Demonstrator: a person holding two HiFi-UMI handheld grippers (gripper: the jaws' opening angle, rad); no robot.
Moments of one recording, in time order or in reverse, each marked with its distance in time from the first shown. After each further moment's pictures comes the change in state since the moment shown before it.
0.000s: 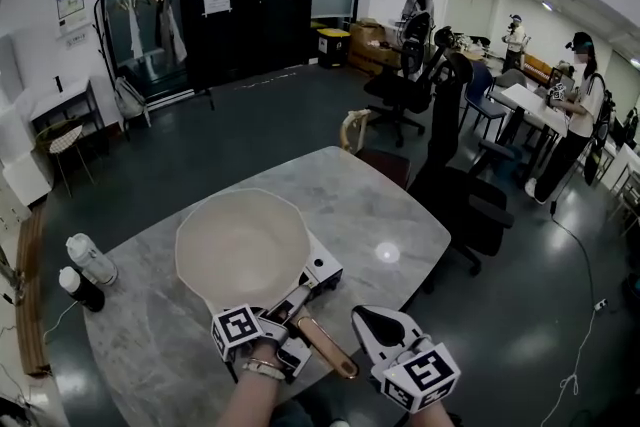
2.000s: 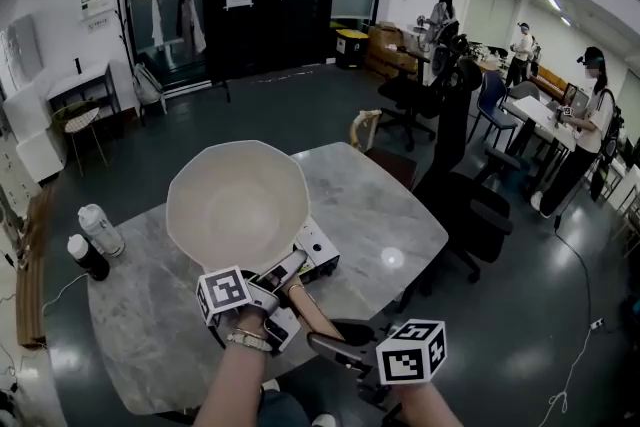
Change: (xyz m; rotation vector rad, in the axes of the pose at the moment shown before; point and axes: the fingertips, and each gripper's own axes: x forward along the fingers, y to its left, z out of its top) left arm -0.005 -0.076 0.008 0.175 -0.005 -0.075; right arm -0.014 0.078 -0.022 0.519 0.306 0.500
